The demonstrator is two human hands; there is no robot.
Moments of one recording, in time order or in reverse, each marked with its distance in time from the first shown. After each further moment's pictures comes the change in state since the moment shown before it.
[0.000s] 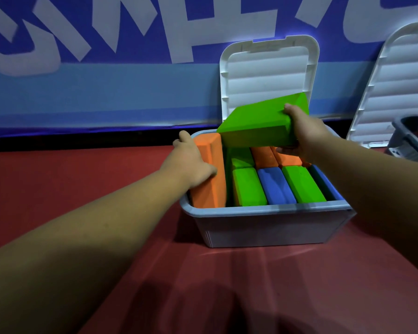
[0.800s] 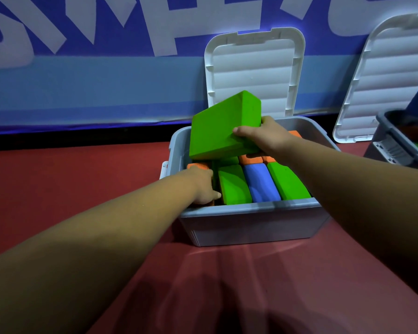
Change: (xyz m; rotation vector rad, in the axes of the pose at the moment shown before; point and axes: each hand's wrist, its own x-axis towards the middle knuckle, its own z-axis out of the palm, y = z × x) left_hand -0.002 0.028 0.056 0.426 -0.426 0.188; right_hand 0.005 0.026 0.022 -0.377 -0.313 -0.161
